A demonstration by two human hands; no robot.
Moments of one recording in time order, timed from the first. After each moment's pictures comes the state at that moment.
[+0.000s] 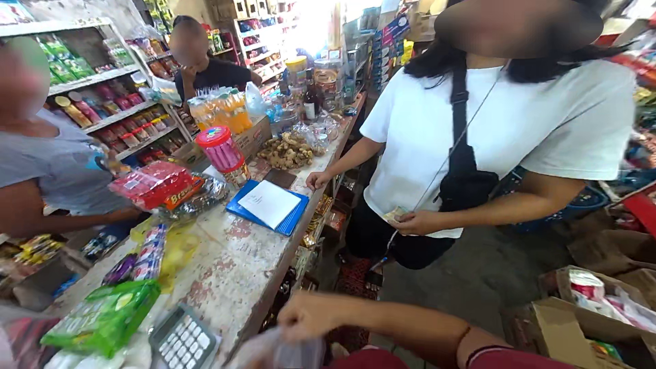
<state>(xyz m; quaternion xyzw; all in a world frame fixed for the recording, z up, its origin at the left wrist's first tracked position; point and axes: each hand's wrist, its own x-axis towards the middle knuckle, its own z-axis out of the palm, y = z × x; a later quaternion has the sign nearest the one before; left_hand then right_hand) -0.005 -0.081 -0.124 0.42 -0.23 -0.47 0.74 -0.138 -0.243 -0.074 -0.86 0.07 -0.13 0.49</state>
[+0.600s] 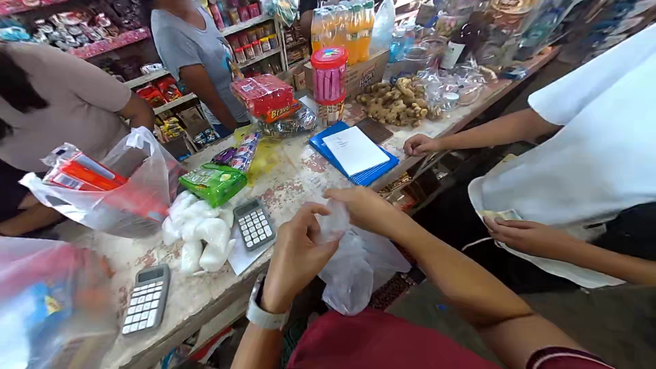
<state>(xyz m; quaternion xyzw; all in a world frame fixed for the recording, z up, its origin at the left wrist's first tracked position) 0.016 -0.110 -0.006 0.65 -0.56 -0.13 0.51 -0.092 -0.276 -0.006 -0.94 0.11 -0.12 0.30</state>
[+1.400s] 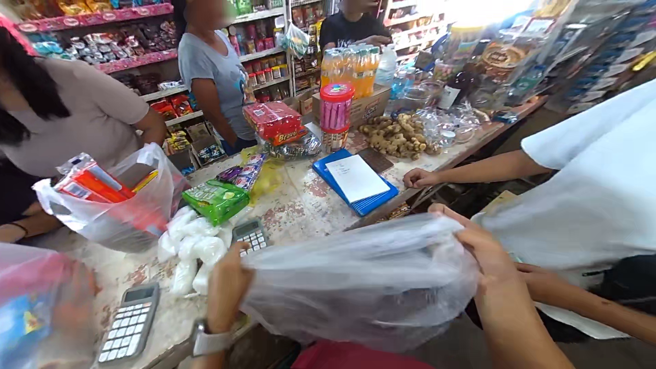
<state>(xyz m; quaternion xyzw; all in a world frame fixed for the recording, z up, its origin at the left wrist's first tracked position) 0.105 -0.052 -0.061 0.85 -0.42 0.04 0.30 -0.208 -0.310 -0.005 -0.55 0.17 -0.37 0.73</state>
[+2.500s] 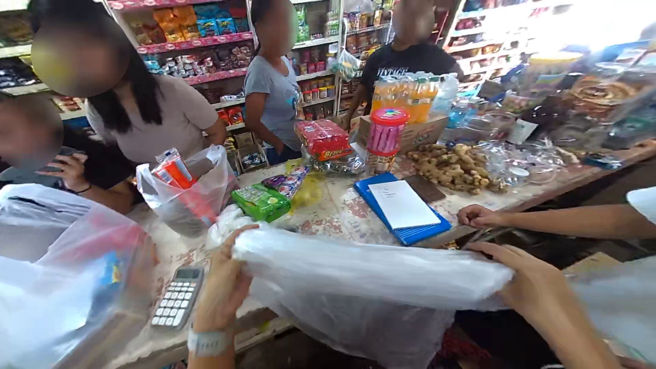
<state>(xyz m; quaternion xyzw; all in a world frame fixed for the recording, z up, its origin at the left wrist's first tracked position) 0.118 -0.009 0.006 0.48 -0.26 -0.19 0.82 -0.198 -0.334 -0.015 -0.91 0.25 -0.31 0.10</state>
